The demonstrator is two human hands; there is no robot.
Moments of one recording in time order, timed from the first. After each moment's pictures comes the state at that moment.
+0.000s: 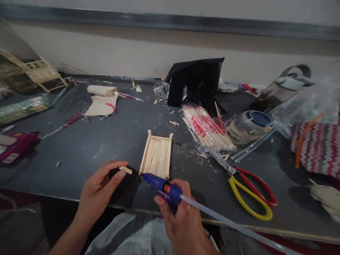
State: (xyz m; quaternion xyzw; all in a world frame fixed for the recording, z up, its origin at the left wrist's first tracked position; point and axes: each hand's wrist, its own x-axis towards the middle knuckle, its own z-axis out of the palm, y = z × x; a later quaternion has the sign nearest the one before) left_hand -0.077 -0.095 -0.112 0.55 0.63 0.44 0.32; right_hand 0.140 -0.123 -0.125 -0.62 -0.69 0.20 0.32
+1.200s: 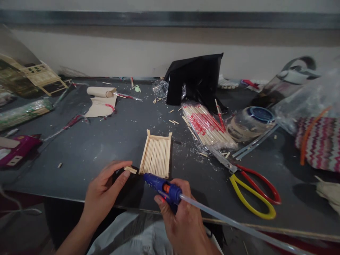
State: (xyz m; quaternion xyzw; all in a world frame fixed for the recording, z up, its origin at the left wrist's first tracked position) left_hand -0.069 -0.095 -0.117 0.60 0.62 0.41 0.28; right_hand 0.140 -0.123 -0.124 -0.62 -0.70 0.19 0.31
